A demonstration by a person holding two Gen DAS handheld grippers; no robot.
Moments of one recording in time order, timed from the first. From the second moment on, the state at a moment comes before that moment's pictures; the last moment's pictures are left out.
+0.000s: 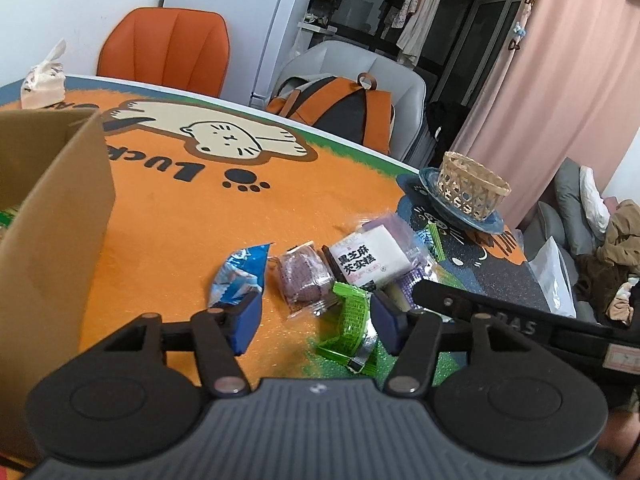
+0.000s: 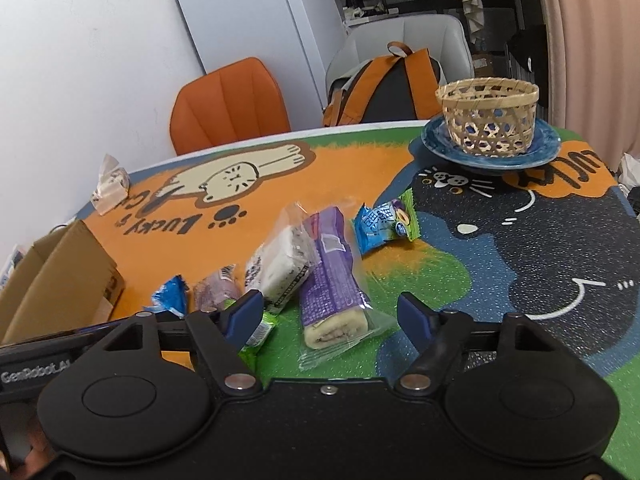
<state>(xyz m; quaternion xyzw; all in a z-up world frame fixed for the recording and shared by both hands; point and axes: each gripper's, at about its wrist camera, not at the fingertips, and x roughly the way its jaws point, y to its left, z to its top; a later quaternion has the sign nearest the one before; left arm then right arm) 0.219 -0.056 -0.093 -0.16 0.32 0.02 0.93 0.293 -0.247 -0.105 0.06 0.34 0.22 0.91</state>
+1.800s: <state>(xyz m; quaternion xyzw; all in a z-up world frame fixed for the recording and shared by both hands) 0.218 -0.063 -0.111 -0.14 0.32 0.01 0.94 0.284 -0.241 -0.124 -0.03 0.35 0.18 0.92</state>
